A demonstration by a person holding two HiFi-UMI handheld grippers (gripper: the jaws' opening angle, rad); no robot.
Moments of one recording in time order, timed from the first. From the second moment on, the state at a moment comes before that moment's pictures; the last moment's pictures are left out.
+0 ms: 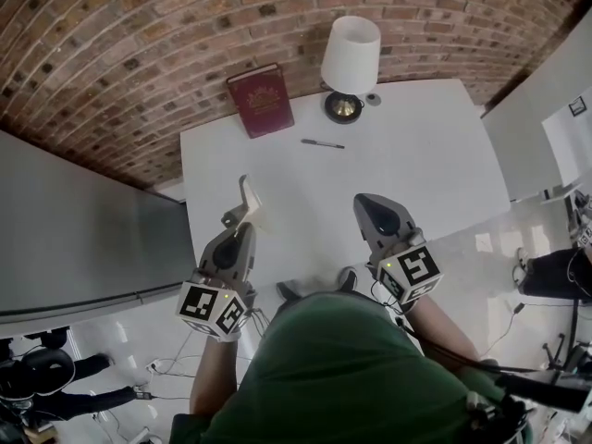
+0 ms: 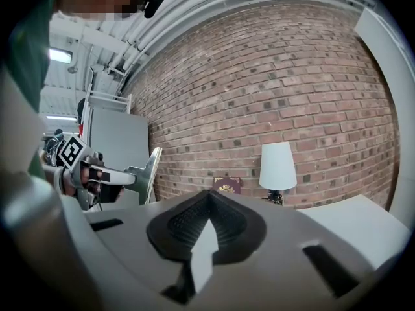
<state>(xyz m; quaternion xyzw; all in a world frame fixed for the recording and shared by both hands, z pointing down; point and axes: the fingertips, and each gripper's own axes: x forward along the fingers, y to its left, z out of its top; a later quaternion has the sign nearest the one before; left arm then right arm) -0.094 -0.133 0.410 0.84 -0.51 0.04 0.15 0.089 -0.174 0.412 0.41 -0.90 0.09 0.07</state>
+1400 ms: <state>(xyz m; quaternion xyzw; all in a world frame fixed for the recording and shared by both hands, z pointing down) -0.105 -0.101 0.418 0.85 -0.51 0.05 0.15 0.079 -0.140 0.416 0.41 -0.90 0.08 0.07</state>
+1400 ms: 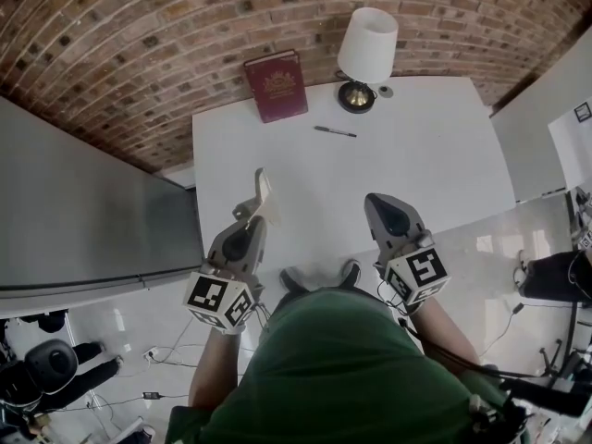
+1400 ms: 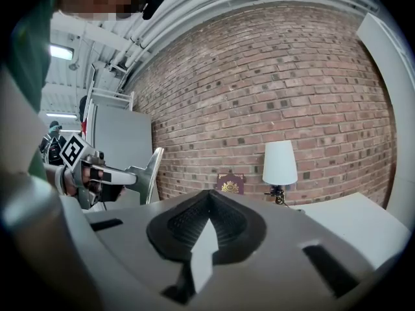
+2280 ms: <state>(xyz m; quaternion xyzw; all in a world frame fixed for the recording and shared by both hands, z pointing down) -0.141 -0.094 0.430 0.85 -0.50 0.05 0.16 0.037 -0.126 0.417 0.41 -0.90 0.09 0.09</state>
